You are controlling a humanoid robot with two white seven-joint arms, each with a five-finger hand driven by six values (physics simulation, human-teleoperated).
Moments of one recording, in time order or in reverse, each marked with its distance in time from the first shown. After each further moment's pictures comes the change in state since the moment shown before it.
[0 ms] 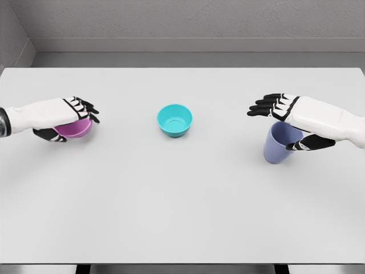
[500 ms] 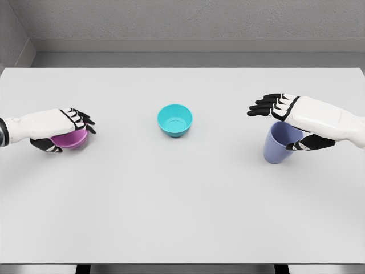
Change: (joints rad) left arm 0.049 0.022 -0.002 0.004 -0.008 0.000 -0.001; right arm 0.000 0.000 -0.001 0.000 0.000 0.000 0.000
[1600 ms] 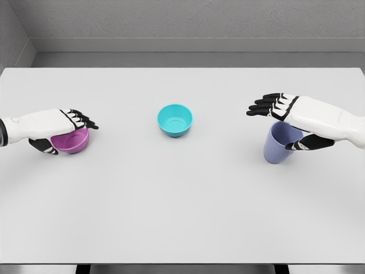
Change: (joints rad) left arm 0.008 0.010 0.002 -0.018 -0.002 0.000 0.005; right arm -0.002 0.005 0.001 0.000 0.001 0.000 0.000
